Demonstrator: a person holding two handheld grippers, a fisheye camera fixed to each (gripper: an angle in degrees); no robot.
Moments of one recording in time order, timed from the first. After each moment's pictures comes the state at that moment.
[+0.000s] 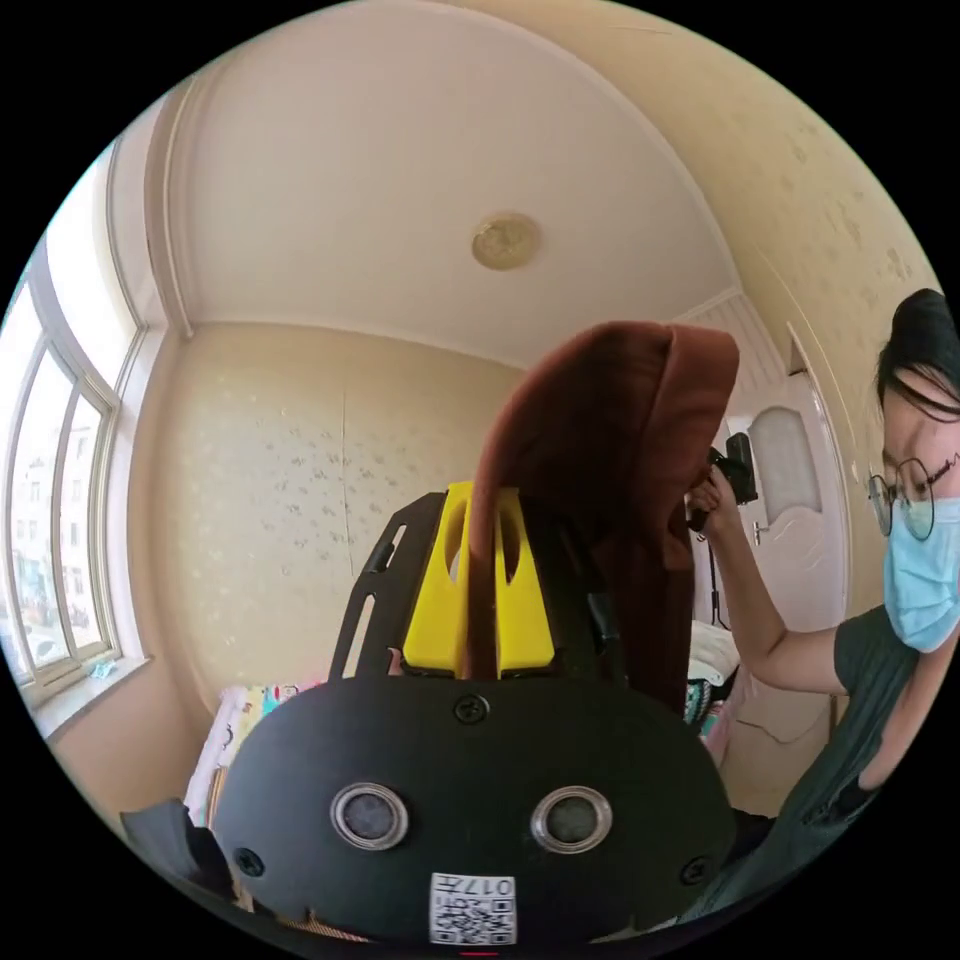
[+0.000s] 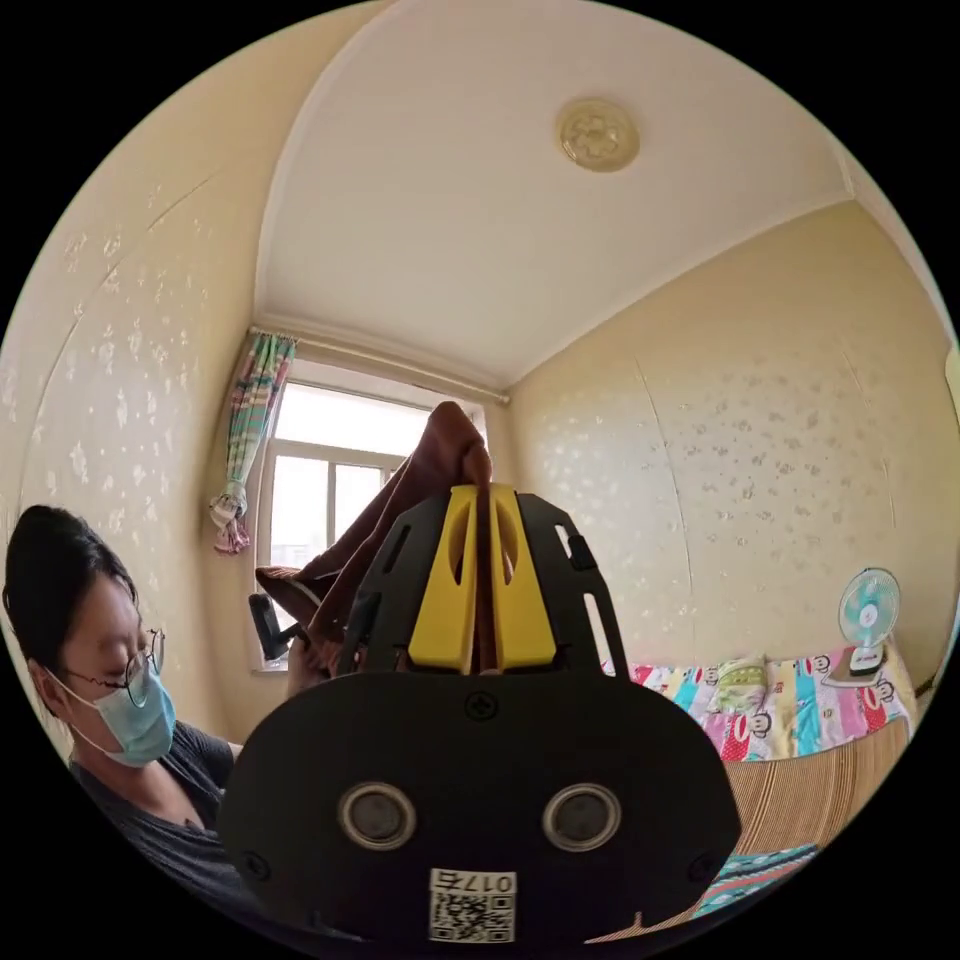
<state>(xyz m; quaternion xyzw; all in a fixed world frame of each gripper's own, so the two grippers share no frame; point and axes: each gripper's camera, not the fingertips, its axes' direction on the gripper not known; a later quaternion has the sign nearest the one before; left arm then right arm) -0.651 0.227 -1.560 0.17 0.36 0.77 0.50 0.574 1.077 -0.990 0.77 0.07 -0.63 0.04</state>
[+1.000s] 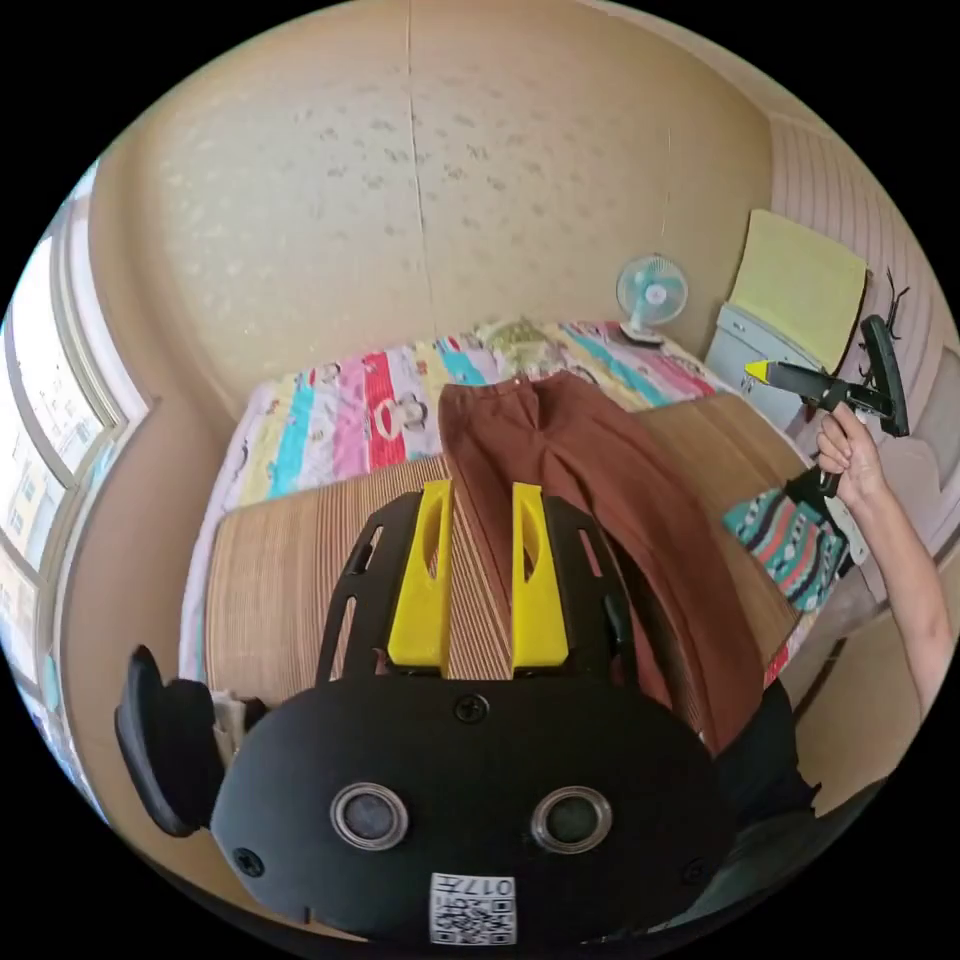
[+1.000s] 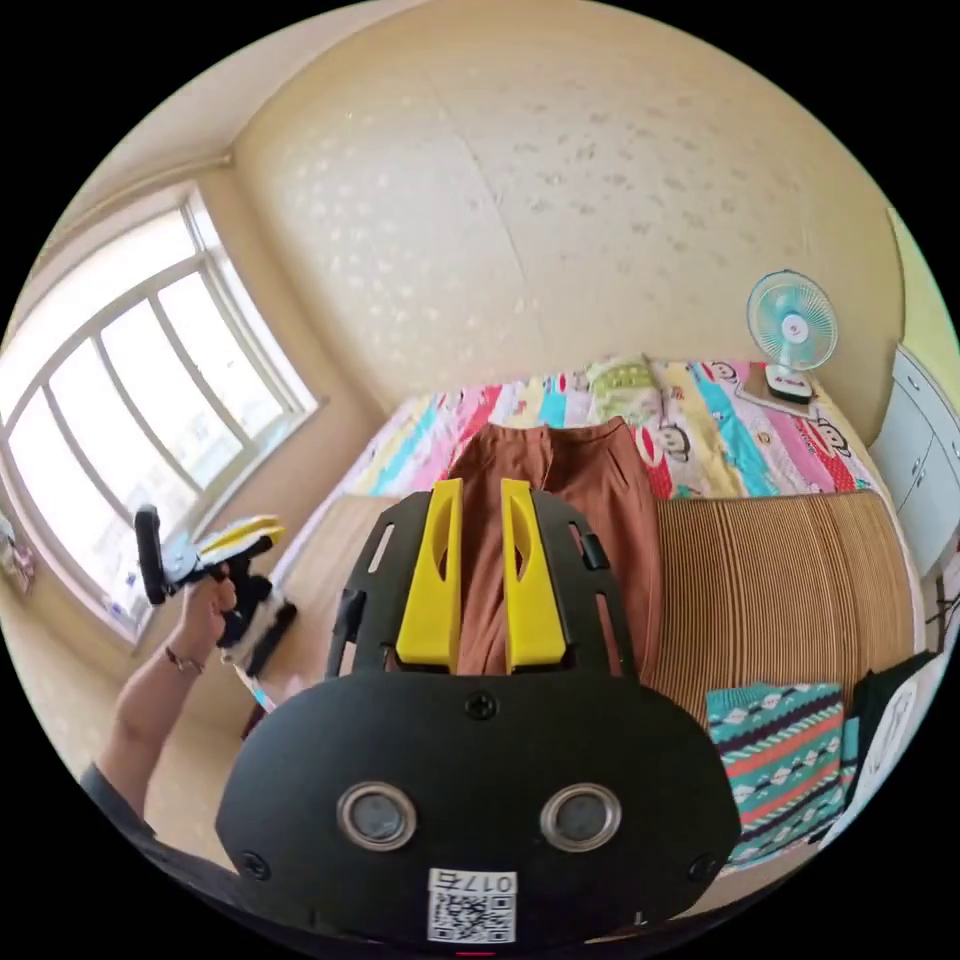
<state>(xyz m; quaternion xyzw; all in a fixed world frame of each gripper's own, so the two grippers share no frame) -0.532 0.110 -0.906 -0.11 -0.14 0.77 0.61 0.418 0.593 -1.533 0.80 0.21 -0.32 0.46</state>
